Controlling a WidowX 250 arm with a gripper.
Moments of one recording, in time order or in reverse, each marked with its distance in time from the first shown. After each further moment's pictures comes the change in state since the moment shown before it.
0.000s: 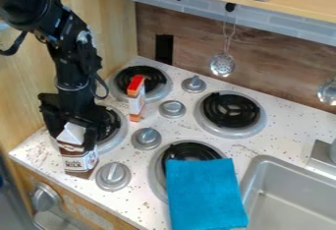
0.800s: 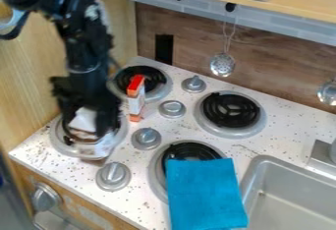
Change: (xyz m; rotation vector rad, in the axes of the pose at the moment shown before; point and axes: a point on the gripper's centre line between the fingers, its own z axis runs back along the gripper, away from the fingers) arm 0.007 -0.031 0.043 -0.053 -0.091 -0.083
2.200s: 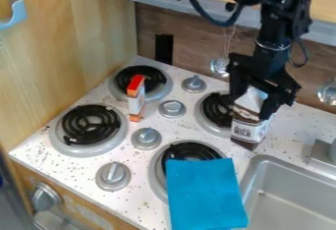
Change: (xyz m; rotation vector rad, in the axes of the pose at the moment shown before) arm 0.108 -0.192 0.020 -0.064 -0.002 -0.339
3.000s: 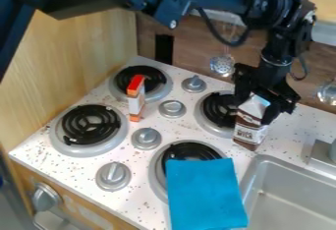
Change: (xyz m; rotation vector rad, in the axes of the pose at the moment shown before) arm 0.024 0.005 -0.033 0.057 -0.028 0.011
